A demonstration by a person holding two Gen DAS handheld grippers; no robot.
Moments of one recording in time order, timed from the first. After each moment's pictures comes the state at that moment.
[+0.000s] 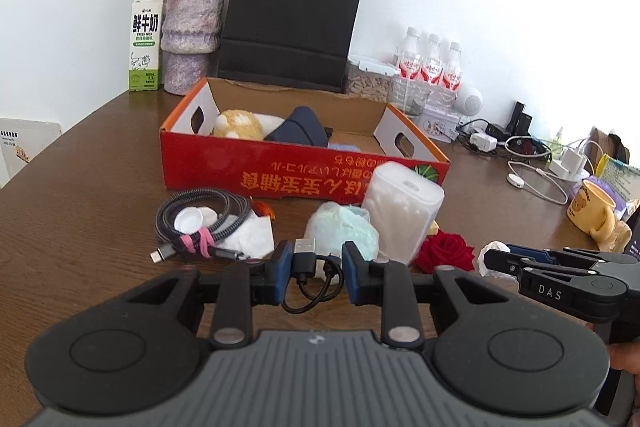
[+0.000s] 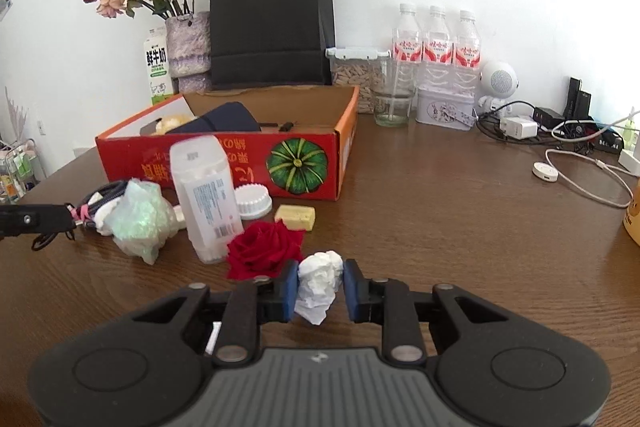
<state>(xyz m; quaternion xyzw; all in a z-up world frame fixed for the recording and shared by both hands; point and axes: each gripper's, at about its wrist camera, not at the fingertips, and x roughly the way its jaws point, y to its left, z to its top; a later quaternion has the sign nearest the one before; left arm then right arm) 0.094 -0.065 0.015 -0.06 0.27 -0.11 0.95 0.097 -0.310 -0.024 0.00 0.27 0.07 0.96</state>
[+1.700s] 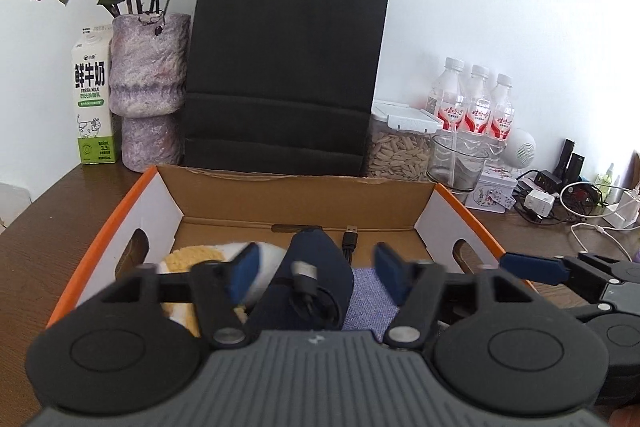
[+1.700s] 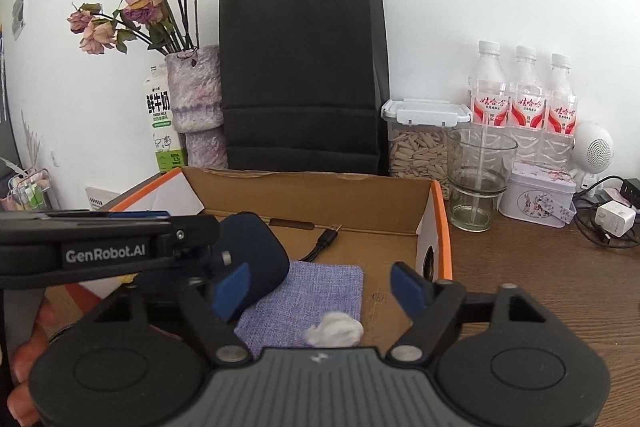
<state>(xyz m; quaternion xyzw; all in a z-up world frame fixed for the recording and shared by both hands) 0.298 -0.099 0.017 -0.04 0.23 -0.09 0.97 0.285 -0.265 -0.001 0.01 0.24 0.12 0.96</state>
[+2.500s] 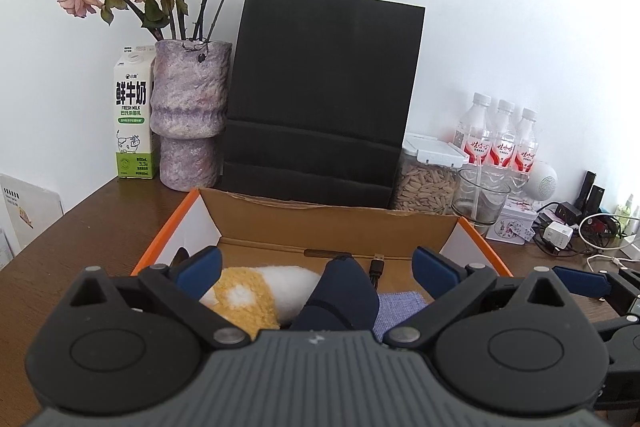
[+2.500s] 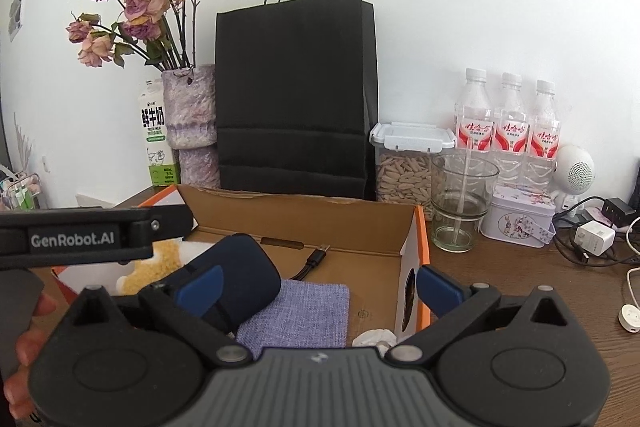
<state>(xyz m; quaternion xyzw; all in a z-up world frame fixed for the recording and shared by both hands) 0.282 -0.083 0.037 -0.05 0.21 -0.05 0.98 0.267 -0.267 0.023 0.00 0.21 0.10 0.97</state>
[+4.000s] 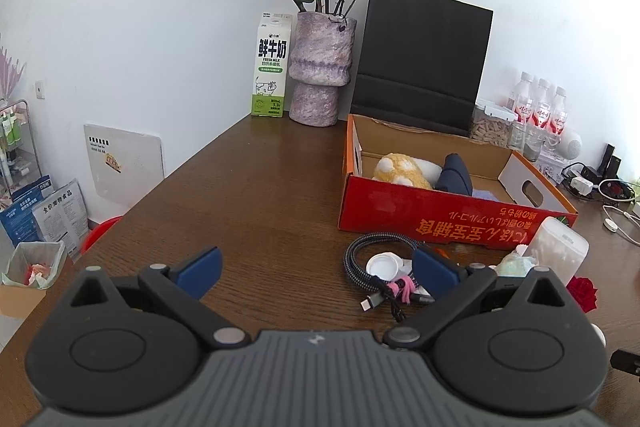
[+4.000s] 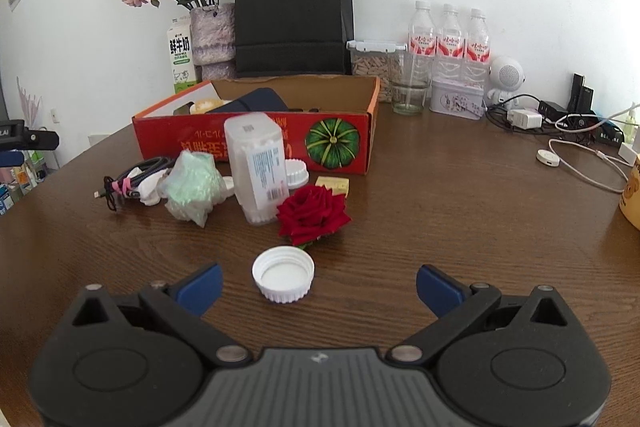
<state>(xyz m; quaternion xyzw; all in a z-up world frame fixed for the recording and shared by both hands) 0.098 0.051 0.022 -0.06 0.25 0.02 0.97 0.049 -0.296 -0.033 0.00 0.31 0.08 0.95</state>
